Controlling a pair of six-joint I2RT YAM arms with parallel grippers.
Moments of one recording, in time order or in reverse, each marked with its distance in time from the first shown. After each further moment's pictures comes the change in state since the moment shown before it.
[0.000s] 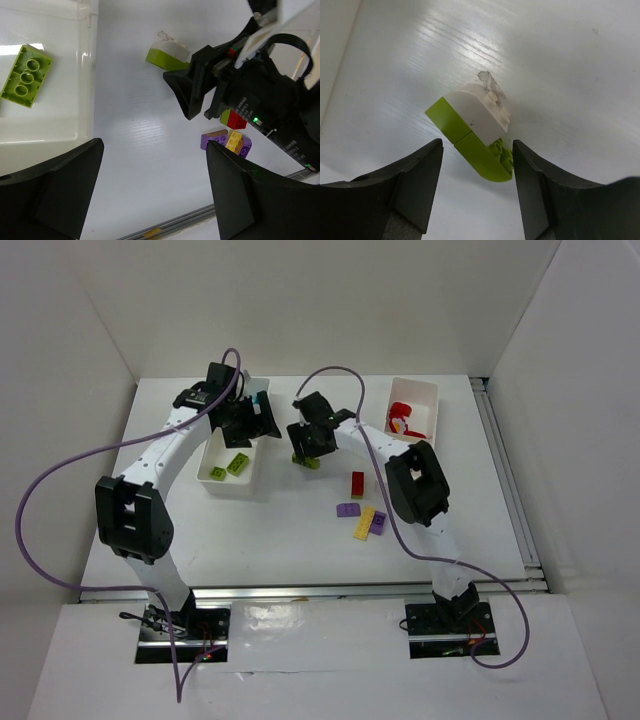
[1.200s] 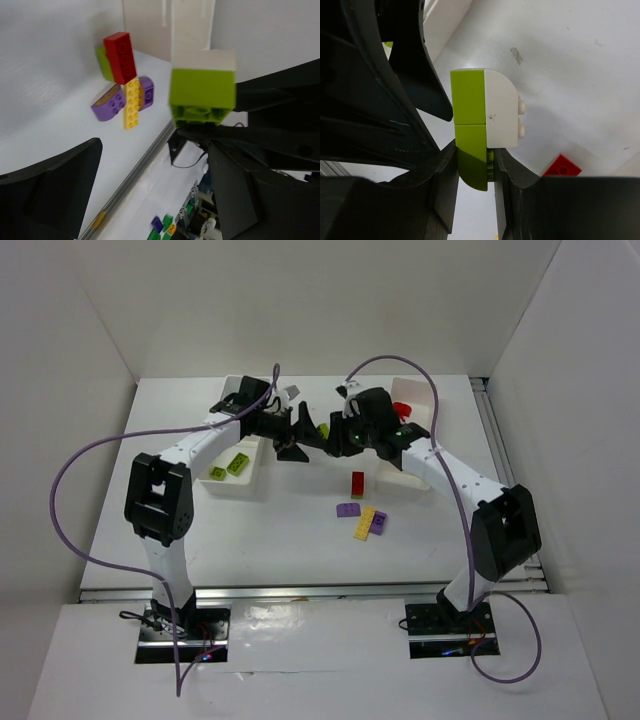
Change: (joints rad) left arm -0.081 0.180 -0.031 0.257 0.632 -0.089; right arm -0.096 -0.660 -0.563 0.241 -0.209 0.019
